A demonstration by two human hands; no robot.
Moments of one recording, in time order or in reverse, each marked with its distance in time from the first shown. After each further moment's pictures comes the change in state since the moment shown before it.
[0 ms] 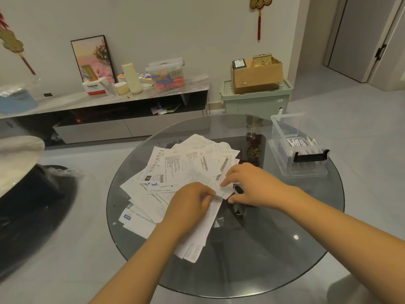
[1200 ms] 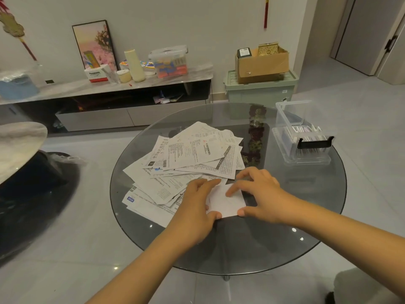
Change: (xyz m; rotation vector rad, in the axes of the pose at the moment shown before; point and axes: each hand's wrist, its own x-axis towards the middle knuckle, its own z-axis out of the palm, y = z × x) left_hand -0.050 0.013 0.009 -0.157 -0.108 -0.089; right_hand -0.047 -0.011 0.028 0.081 -0.007 0.039
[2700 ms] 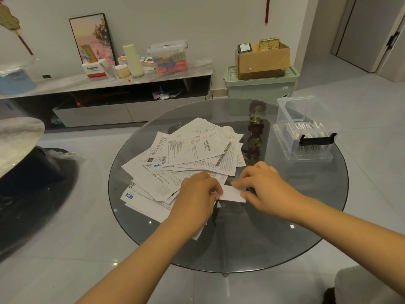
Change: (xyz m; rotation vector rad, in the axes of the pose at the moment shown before) left_hand 0.022 -0.001 0.001 0.212 0.112 0.125; right_hand 0.009 0.010 0.005 -0.127 0.085 -0.057
